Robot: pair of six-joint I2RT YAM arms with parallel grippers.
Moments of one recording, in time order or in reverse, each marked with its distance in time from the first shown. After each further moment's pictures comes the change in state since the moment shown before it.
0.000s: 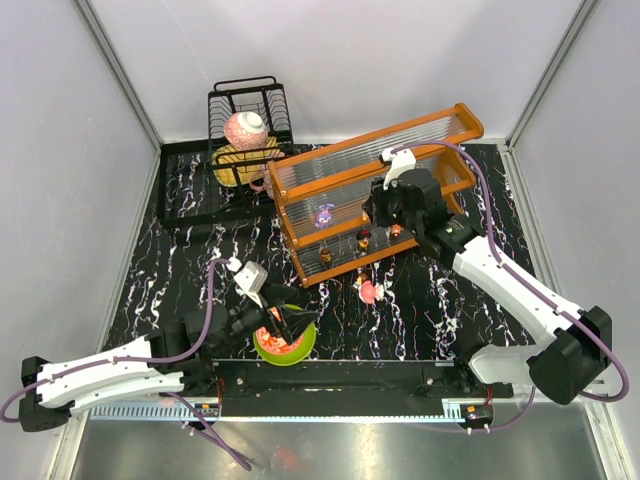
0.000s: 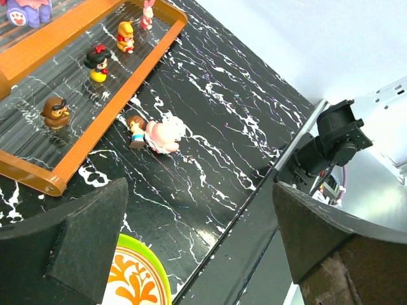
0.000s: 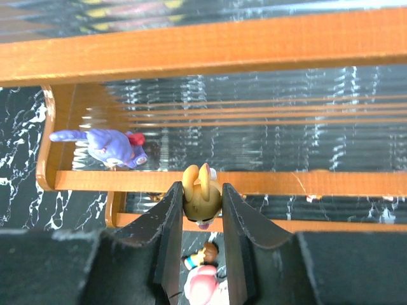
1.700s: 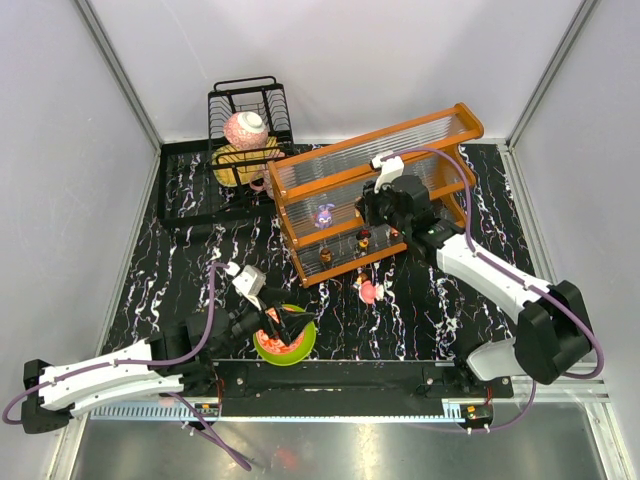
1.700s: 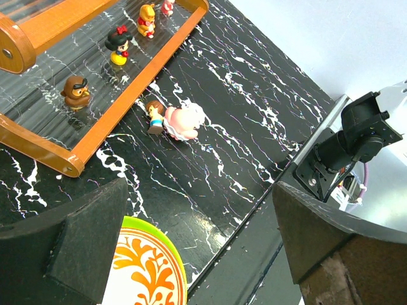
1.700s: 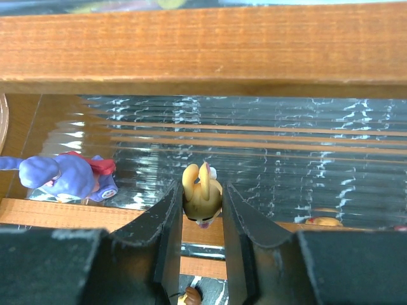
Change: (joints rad) left arm 0.002 -0.058 -0.059 -0.042 -0.045 -0.010; right arm -0.041 0.119 -0.134 0.340 -0.071 -0.089
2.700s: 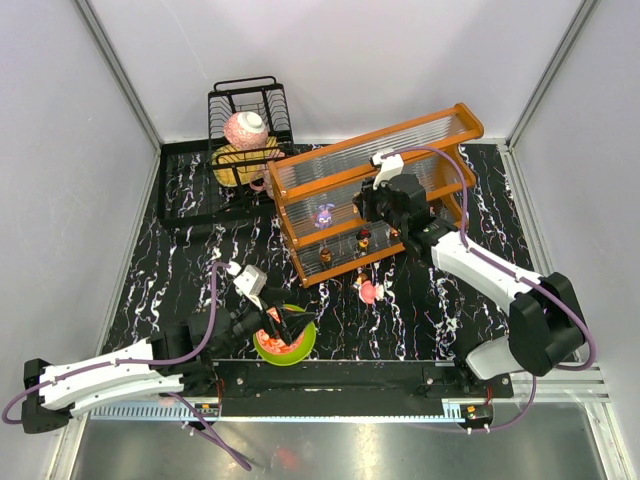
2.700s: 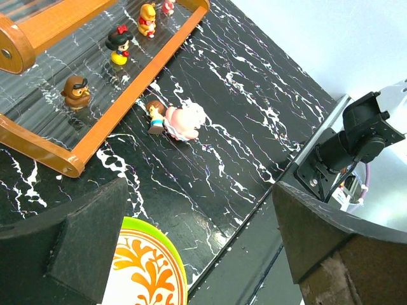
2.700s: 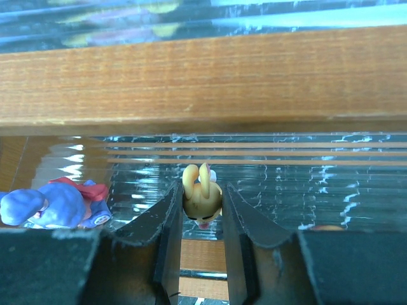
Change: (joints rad) left arm 0.002 0.014 0.000 0.011 0.000 0.000; right arm -0.005 0.050 -0.005 0.085 0.023 0.031
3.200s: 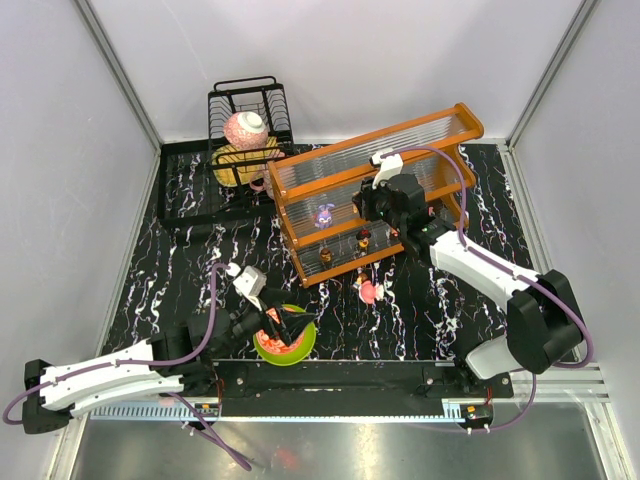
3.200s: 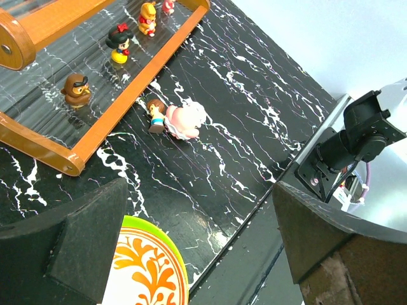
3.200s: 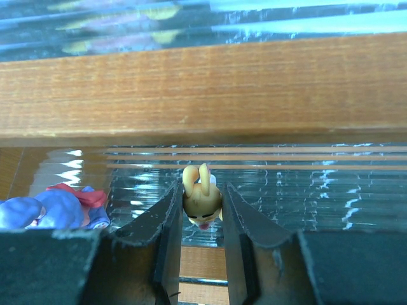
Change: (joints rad) left arm 0.000 -0.013 -0.016 0.004 0.000 0.000; right arm 0.000 0.015 0.000 0.022 0.008 0.006
